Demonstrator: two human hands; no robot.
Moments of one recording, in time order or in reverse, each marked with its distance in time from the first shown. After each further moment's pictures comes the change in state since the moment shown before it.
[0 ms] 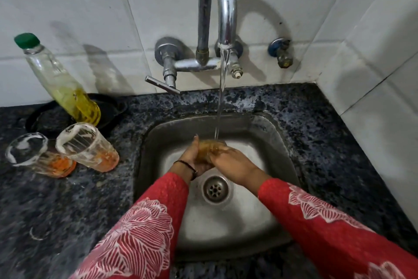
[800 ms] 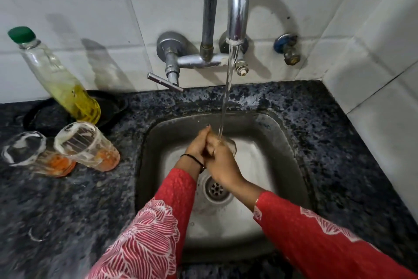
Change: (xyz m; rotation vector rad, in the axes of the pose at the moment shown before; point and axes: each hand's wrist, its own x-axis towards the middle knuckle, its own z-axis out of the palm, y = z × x) left_hand 0.001 0.015 0.018 0.038 0.104 0.057; right_hand 0.006 -0.043 0.002 0.847 0.425 0.255
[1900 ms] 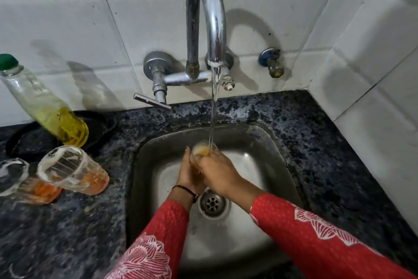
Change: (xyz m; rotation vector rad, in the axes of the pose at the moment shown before) left_hand 0.002 -0.031 -0.015 -0.297 -0.178 0.064; right_hand 0.017 -0.007 -0.019 -0.614 -0.120 -0.155
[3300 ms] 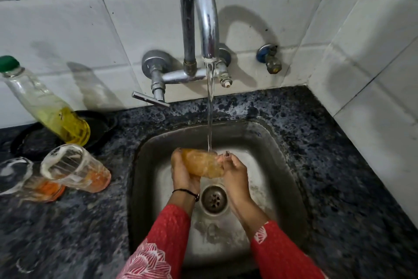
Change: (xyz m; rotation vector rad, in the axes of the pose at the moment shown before) left_hand -0.007 -0.007 -0.004 -0.082 0.301 0.283; right_hand -0.033 0.011 0.026 1.144 0.486 0.553
